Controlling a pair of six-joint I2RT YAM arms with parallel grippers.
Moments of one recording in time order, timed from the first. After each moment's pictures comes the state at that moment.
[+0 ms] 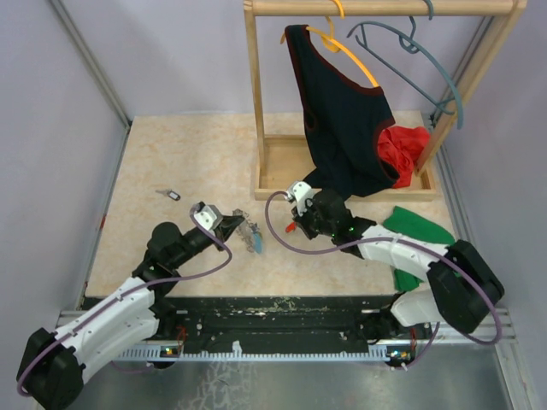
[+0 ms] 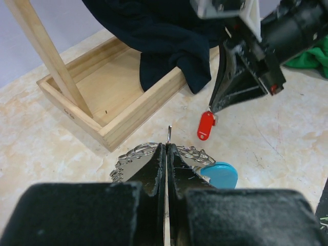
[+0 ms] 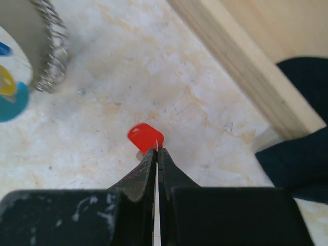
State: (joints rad) left arm -0.60 0.74 0.29 0.46 0.29 0.09; right arm 0.72 1.35 0.66 0.08 -0.07 -0.13
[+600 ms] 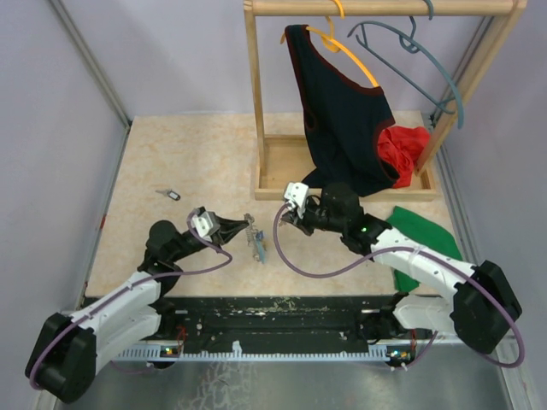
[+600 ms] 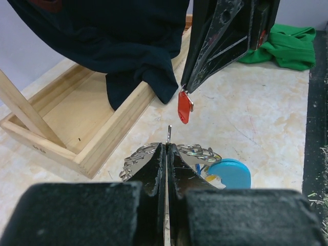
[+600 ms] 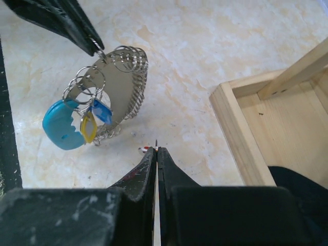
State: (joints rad) left arm -0.50 0.86 0.23 0.69 0.62 0.12; right arm 0.72 1.17 0.71 0.08 -0.41 -0.35
